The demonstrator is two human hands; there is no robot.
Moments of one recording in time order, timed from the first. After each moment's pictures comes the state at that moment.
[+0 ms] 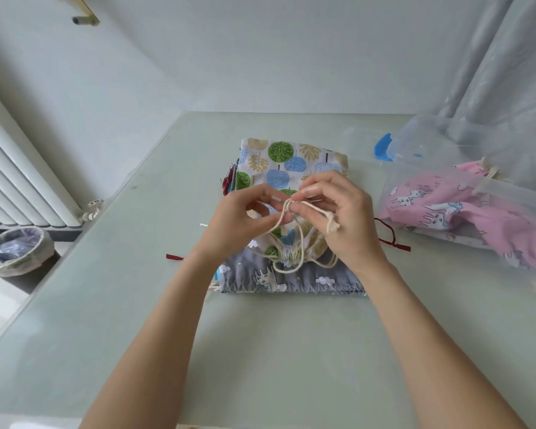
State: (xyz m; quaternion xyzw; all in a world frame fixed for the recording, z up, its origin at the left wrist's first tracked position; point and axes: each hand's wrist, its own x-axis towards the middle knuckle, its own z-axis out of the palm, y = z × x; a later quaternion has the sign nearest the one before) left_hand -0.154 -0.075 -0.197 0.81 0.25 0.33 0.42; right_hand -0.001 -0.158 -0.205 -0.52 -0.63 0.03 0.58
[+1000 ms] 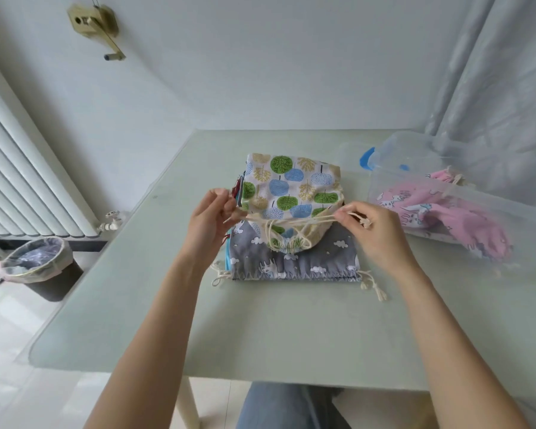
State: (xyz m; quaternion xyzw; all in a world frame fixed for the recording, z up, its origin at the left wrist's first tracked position) left_hand -0.196 -0.079 -0.191 0.51 0.24 0.46 0.69; right_hand 0.033 -0.216 -0.202 -0.67 -0.55 0.05 0.50
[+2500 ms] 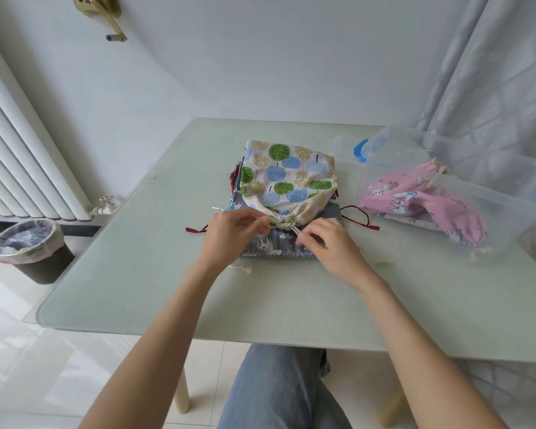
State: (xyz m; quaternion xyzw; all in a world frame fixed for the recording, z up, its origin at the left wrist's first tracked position) left_hand -0.200 -0.124 -0.224 0.79 0.31 0.37 0.37; right_hand -0.017 -0.228 -0.237 -0.68 -0.63 0.07 0.36
